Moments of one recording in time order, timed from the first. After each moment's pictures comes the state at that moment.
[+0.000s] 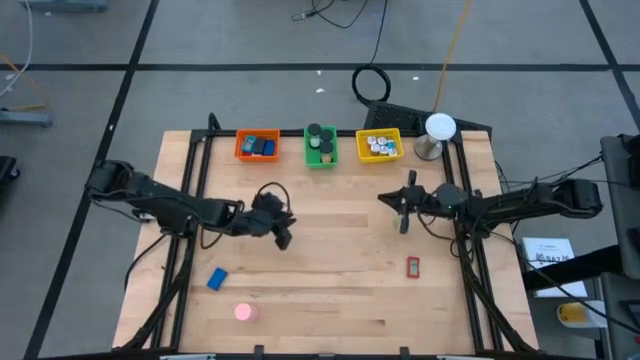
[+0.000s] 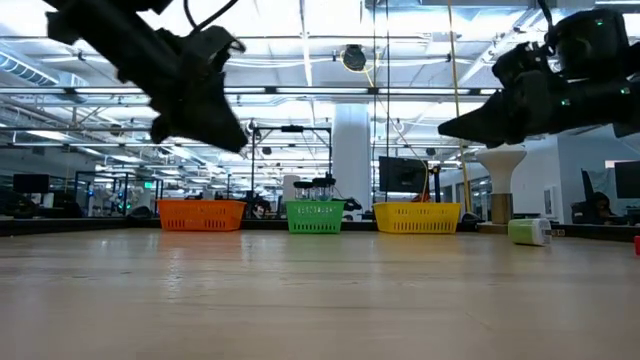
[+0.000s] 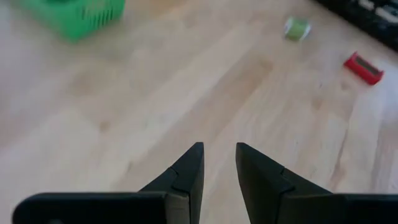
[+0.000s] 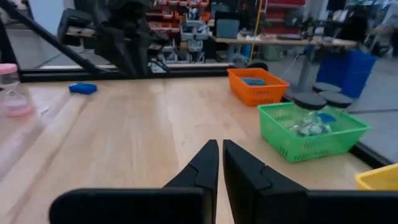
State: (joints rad) left arm -0.20 1.33 0.66 -0.04 -0.45 -0.72; right arm -0.14 0.95 0.06 0.83 0.07 -0.02
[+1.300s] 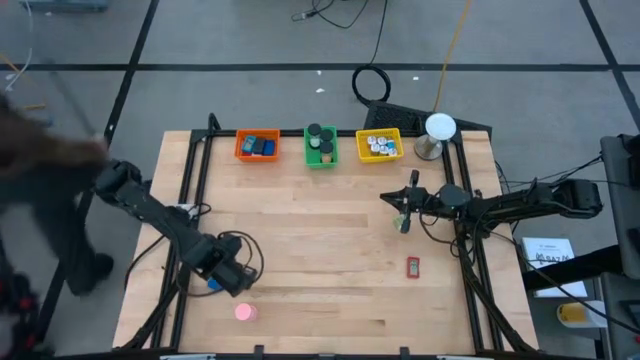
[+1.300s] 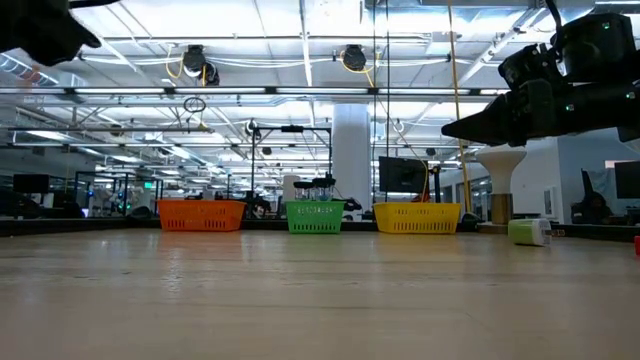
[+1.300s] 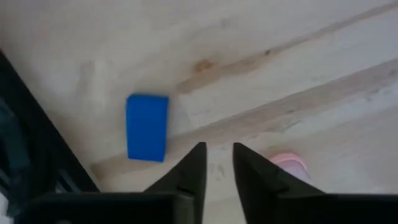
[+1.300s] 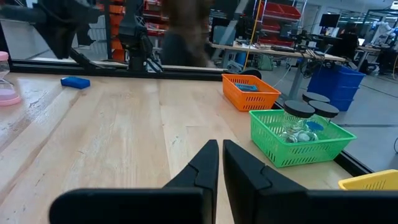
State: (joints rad) left arm -0.64 1.43 1.02 -1.11 0.06 -1.86; right arm -0.14 0.95 0.02 0.88 0.08 -0.10
